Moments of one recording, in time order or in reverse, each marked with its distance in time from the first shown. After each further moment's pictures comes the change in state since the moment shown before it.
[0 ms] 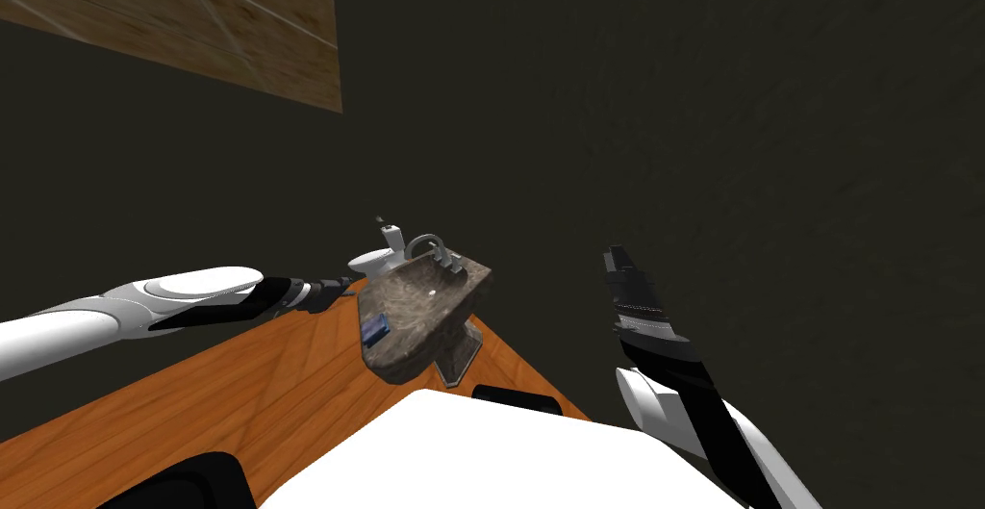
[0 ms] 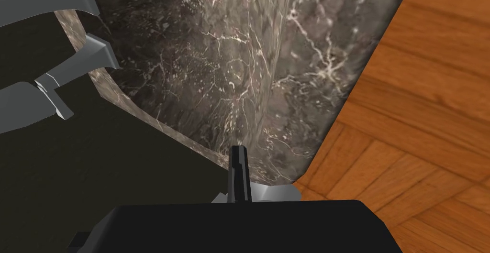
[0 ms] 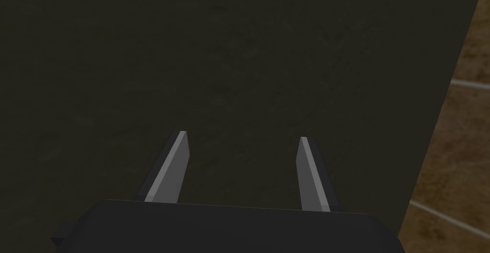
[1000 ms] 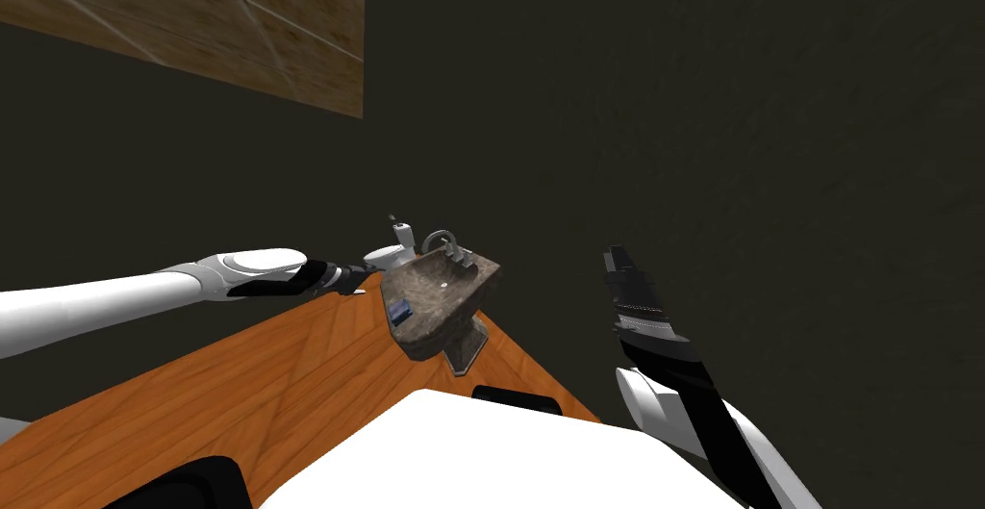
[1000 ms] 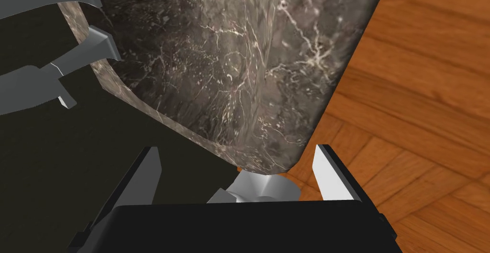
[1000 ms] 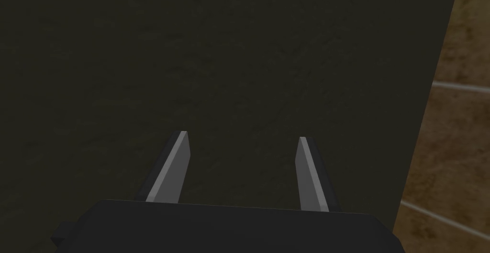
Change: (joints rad) left arm 0.058 0.169 0.016 -0.046 0.084 0.085 0.077; right arm 0.000 0.000 0.000 0.000 0.000 0.000 0.000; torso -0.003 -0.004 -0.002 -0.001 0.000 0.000
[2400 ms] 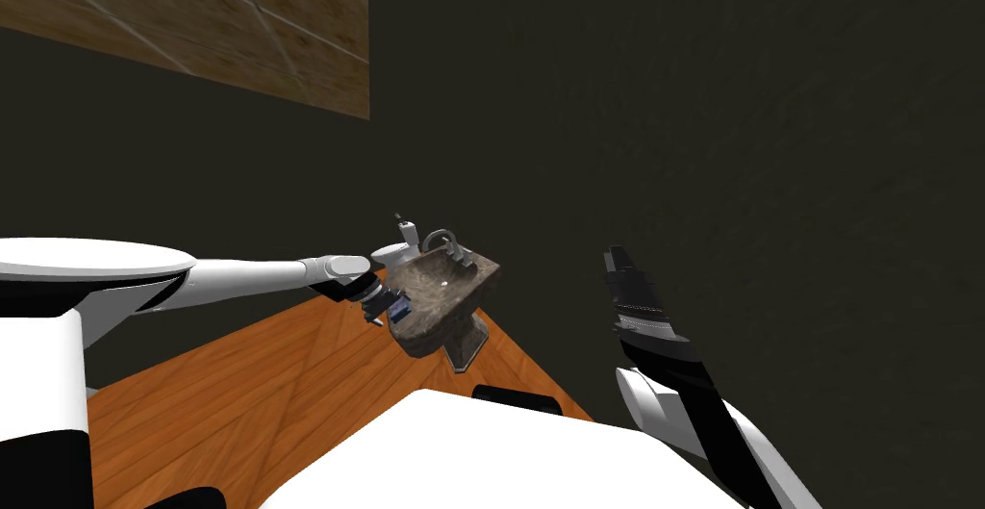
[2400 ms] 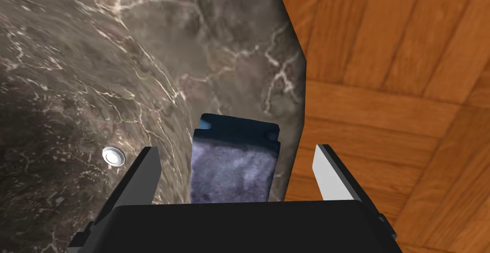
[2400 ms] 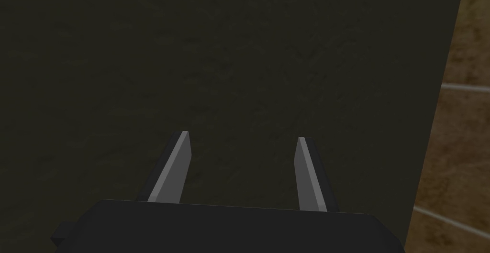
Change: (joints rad) left arm 0.292 0.274 0.104 -0.182 -0.115 -0.168 0.314; right arm 0.000 0.000 0.000 0.000 0.000 0.000 0.000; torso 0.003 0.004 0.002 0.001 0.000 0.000
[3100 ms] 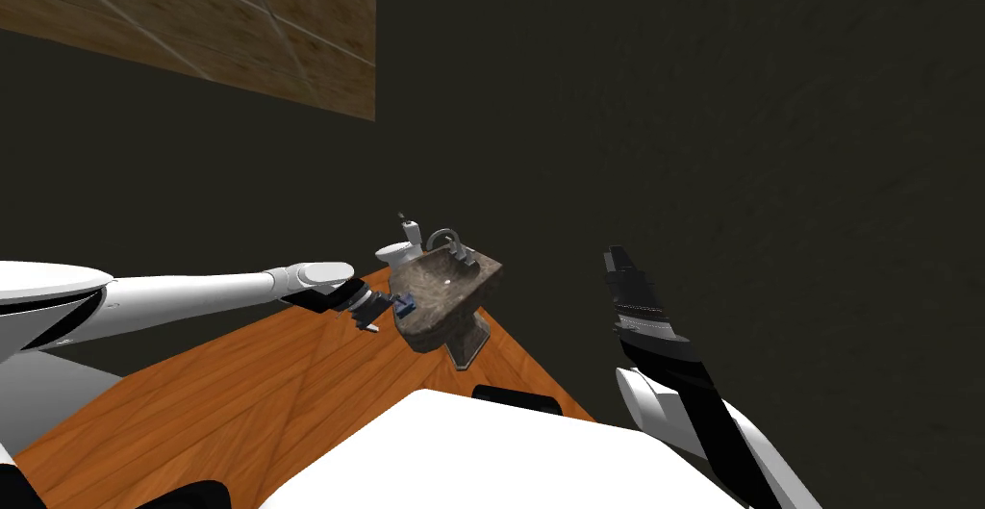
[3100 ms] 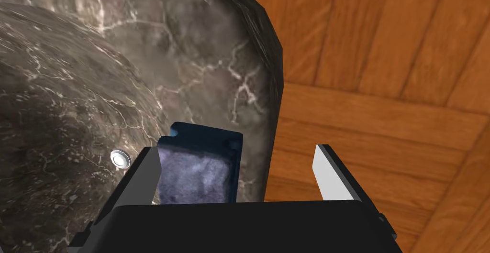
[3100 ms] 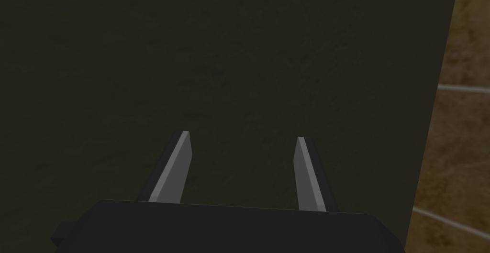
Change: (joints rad) left arm -0.049 -0.127 -0.040 -0.068 0.034 0.013 -0.141; right arm 0.000 0.000 0.000 0.000 0.000 0.000 0.000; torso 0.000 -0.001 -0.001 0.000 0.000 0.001
